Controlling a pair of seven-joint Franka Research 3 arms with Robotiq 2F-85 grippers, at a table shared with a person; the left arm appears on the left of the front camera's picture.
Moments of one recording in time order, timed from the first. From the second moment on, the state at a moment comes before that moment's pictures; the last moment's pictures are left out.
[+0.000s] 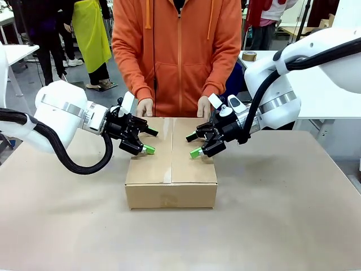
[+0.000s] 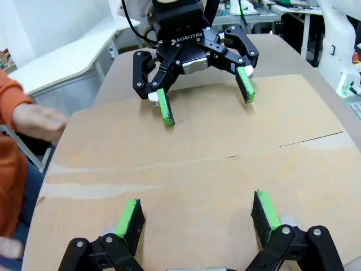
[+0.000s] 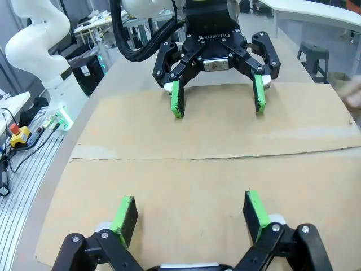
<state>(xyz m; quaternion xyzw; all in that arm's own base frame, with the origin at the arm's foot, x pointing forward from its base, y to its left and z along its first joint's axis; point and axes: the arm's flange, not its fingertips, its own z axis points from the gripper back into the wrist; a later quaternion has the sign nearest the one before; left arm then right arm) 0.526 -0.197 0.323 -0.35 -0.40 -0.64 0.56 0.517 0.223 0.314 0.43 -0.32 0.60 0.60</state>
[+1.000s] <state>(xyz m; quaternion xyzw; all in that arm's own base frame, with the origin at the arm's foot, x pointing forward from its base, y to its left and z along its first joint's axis) 0.526 -0.197 0.323 -0.35 -0.40 -0.64 0.56 0.517 0.223 0.314 0.43 -0.32 0.60 0.60</state>
